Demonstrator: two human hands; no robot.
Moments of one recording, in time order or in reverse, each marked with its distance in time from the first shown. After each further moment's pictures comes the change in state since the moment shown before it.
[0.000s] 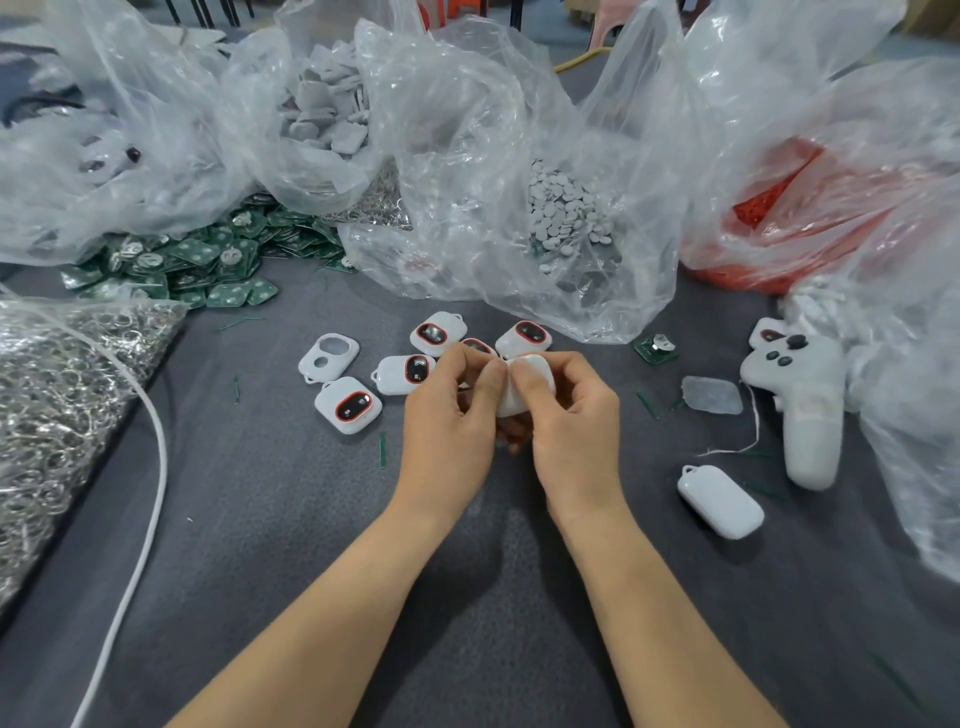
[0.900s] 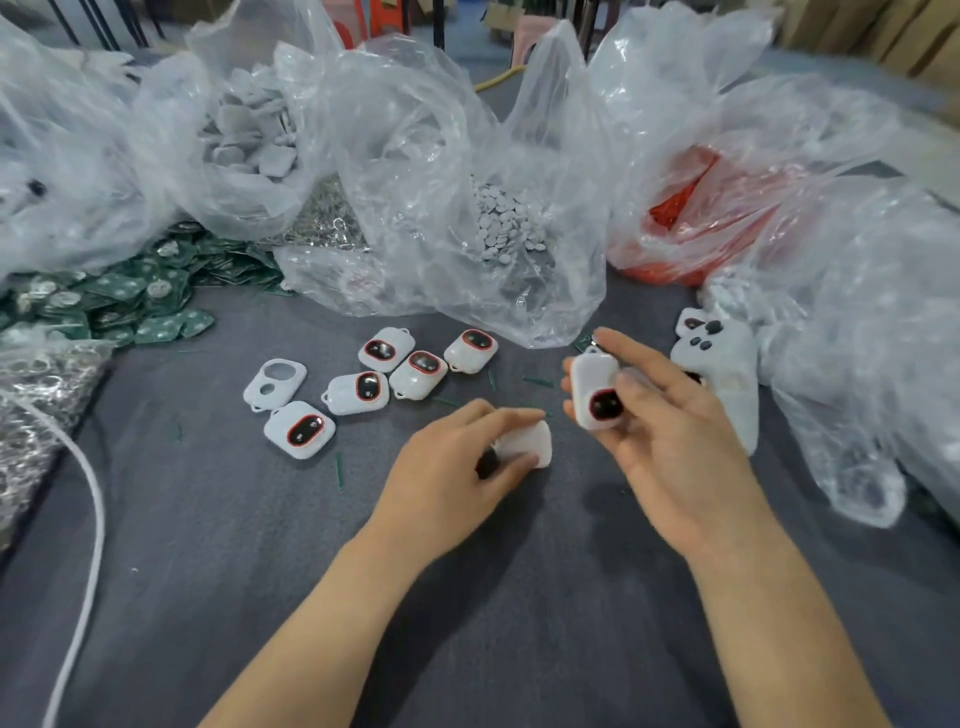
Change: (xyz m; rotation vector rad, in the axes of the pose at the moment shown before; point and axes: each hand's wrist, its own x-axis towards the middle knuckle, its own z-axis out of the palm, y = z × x) left_hand -0.014 -0.006 0.001 0.422 -0.509 0.333; right_hand -0.015 -0.055 -0.081 0.325 0.001 0.218
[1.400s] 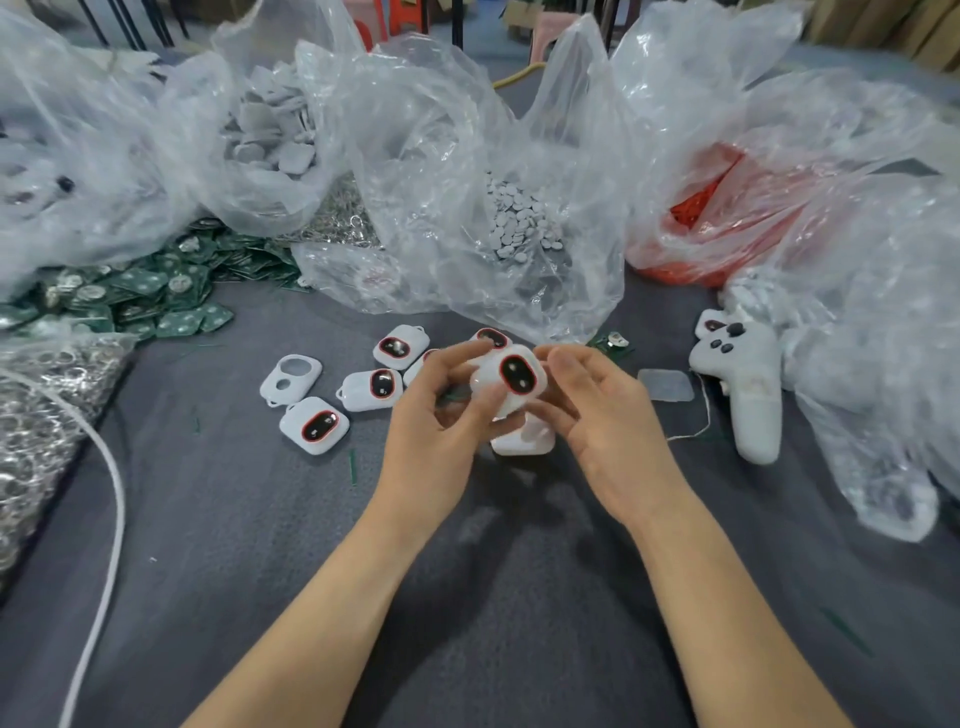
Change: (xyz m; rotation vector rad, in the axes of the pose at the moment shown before) left_hand 0.013 0.008 -0.007 -0.993 0.326 -0.270; right_hand 0.028 0.031 0.021 -0.112 -0.184 -0.080
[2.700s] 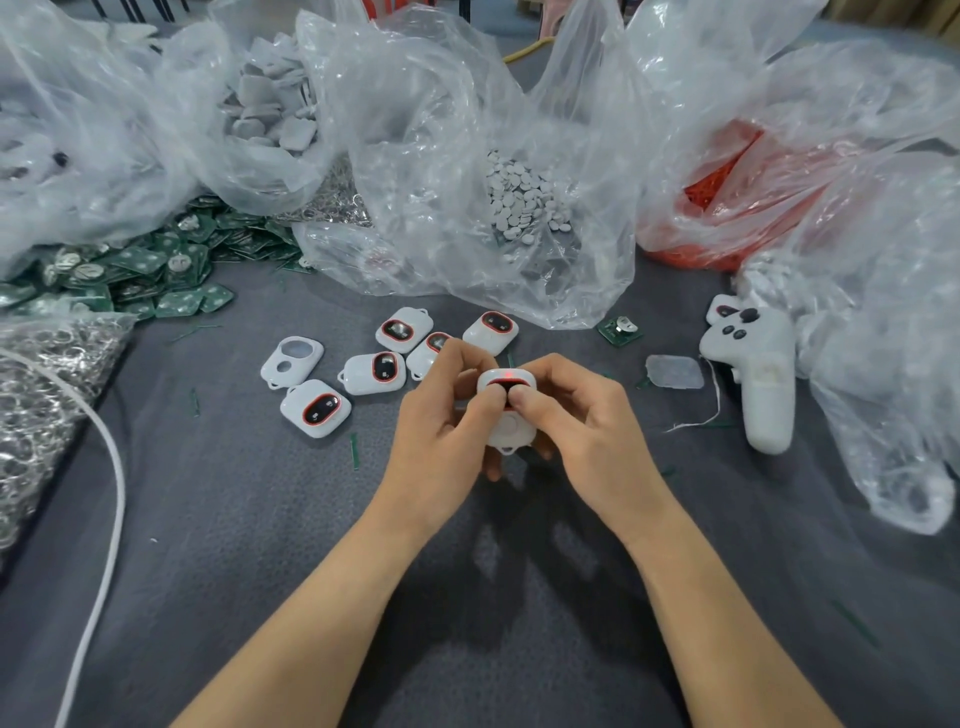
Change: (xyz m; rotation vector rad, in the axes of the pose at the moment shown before) left_hand -0.009 0.004 -0.002 0.195 -0.092 0.029; right_hand -0.013 0.011 0.006 -0.397 -0.229 -0.192
